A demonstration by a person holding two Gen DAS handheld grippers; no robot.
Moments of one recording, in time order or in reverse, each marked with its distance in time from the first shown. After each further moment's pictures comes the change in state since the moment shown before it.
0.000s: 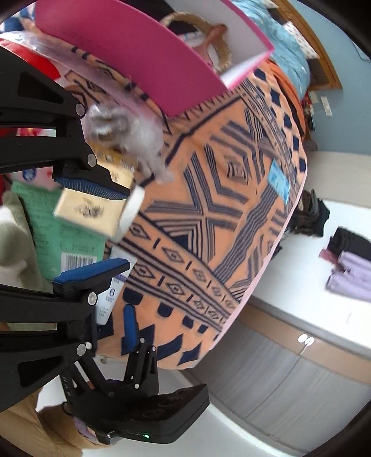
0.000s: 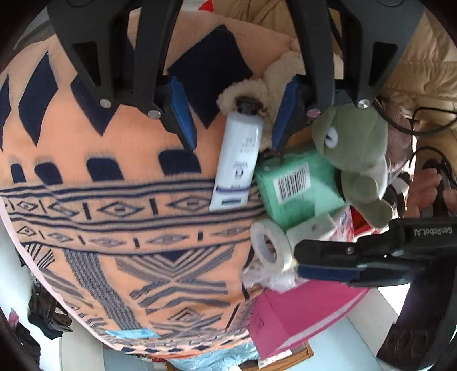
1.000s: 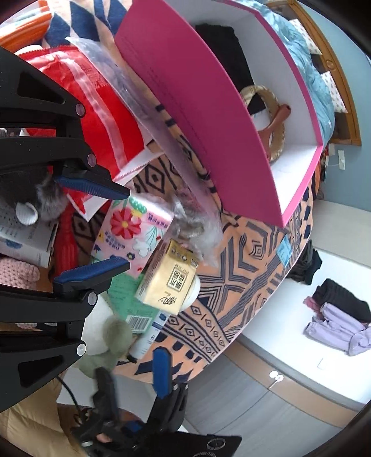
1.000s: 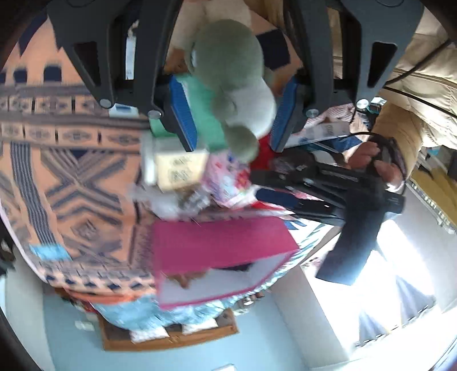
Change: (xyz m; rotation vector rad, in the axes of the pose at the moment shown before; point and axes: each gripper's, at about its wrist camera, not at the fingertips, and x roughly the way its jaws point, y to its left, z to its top) left arm -0.053 0.075 -0.078 -0.200 -0.042 0.074; right arm -0.019 0.106 0.043 -0.283 -0.153 0.244
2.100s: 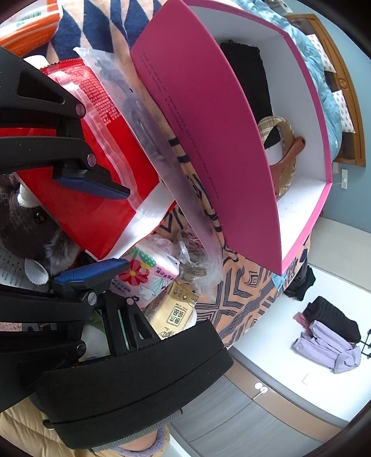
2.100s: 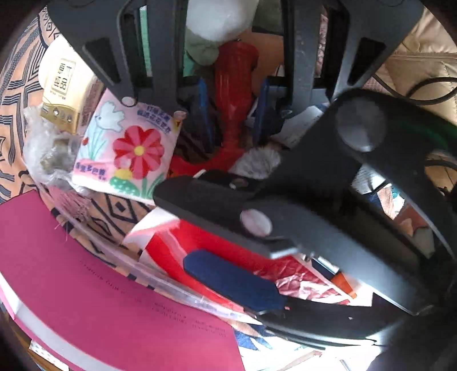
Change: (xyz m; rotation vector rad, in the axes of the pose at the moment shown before) left arm 0.000 0.042 -0.011 -0.074 -0.019 0.006; right arm 0.175 0.046 0.016 -0.323 0.614 0.034
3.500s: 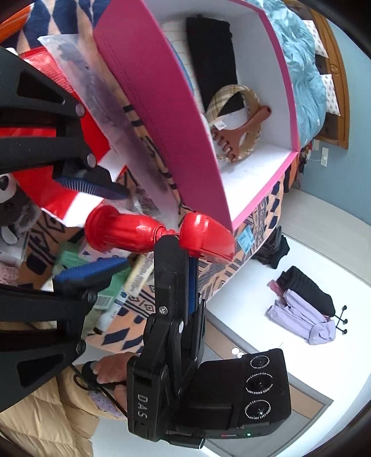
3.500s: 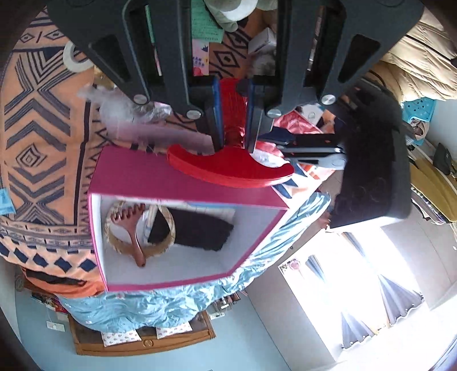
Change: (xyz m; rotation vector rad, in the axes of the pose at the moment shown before) left arm -0.018 -0.014 0.030 0.013 -0.132 -0.190; right arm -0.134 -0.064 -0.009 0.299 -0.613 0.111
